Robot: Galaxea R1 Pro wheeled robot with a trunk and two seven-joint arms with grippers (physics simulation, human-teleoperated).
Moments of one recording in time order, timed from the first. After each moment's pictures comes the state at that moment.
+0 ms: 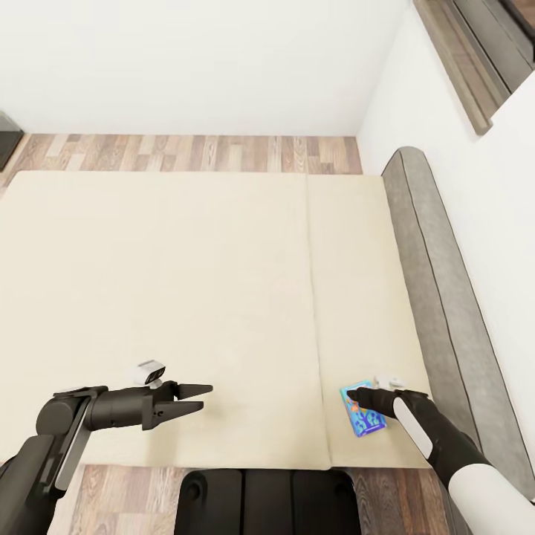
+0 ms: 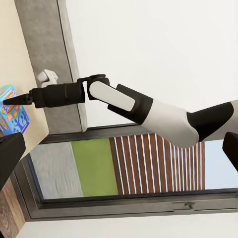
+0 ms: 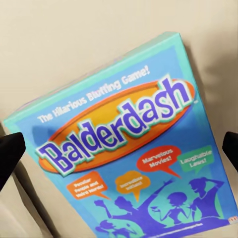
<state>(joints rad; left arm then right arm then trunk) -0.38 0.19 0.11 -1.48 0.18 0.91 -1.57 -0.62 -0.21 0.18 -0.78 -0.48 0.57 0.01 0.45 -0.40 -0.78</state>
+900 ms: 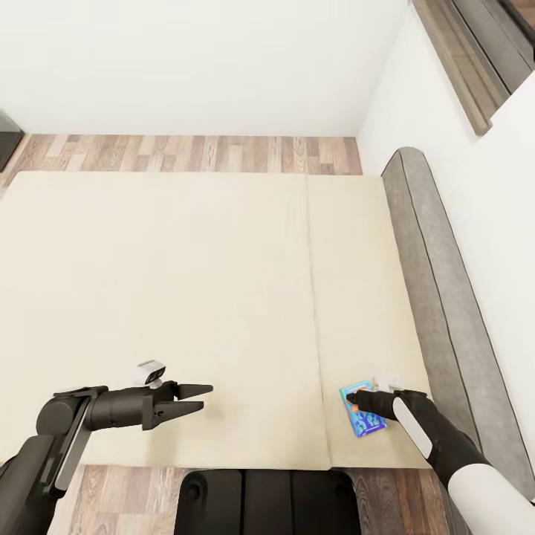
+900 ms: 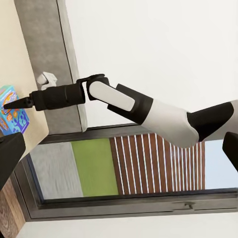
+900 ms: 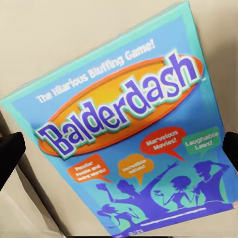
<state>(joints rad) -0.38 0.19 0.11 -1.48 0.18 0.91 -1.57 -0.62 -0.21 0.19 -0.78 -0.48 0.62 0.01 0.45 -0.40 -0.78</state>
